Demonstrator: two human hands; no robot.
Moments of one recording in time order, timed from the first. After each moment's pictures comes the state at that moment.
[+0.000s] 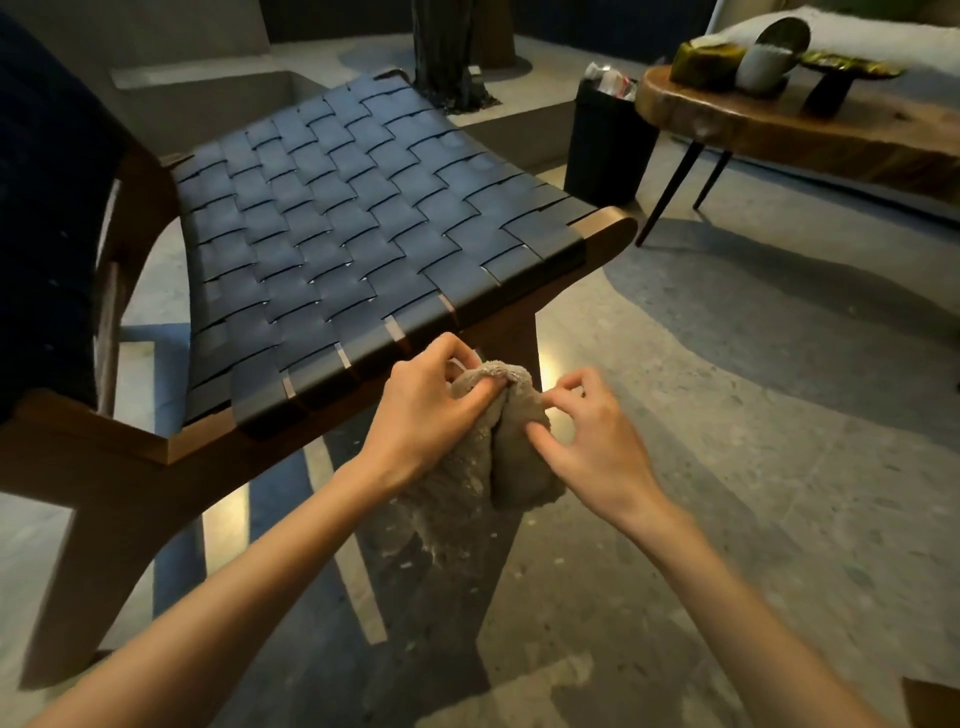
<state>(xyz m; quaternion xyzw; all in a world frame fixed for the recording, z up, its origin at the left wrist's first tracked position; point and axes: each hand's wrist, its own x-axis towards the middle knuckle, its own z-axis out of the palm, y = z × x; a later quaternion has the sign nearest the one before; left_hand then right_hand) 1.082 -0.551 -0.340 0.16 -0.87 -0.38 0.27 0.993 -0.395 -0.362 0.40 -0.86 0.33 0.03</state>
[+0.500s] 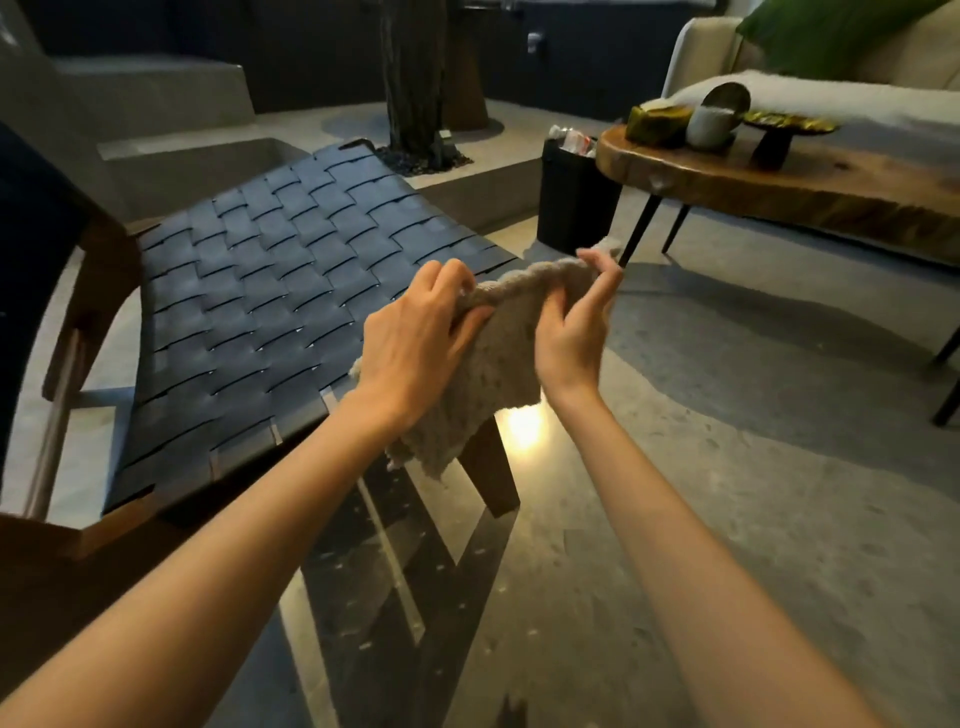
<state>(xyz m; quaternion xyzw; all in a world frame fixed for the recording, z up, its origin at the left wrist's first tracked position) 0.991 -0.563 -0.279 0.11 -0.92 -0.11 0.37 0.896 -0.461 -0.295 0.21 -0.72 0.64 0.16</state>
